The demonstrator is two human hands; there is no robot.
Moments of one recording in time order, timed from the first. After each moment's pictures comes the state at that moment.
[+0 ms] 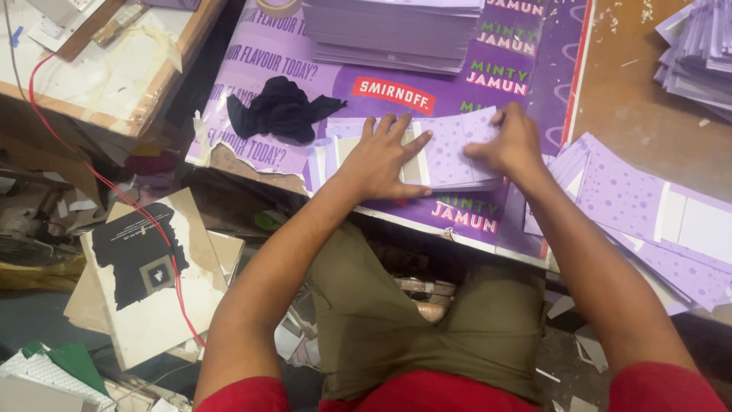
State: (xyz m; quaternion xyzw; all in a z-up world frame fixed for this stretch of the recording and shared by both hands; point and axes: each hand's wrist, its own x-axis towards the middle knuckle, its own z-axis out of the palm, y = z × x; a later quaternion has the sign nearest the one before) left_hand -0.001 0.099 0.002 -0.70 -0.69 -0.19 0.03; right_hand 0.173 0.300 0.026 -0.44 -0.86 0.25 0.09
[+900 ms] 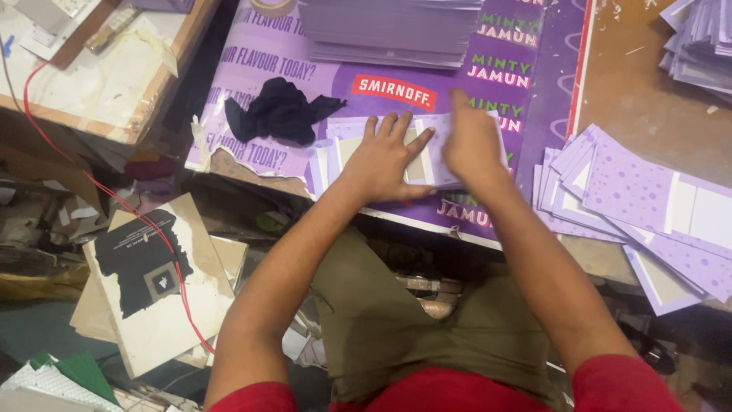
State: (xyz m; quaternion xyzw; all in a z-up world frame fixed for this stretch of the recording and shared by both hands) left_hand 0.002 0.100 0.011 -0.70 -0.70 -0.16 0.02; right_hand 0.131 0.247 0.023 -0.31 -0.92 0.15 0.17
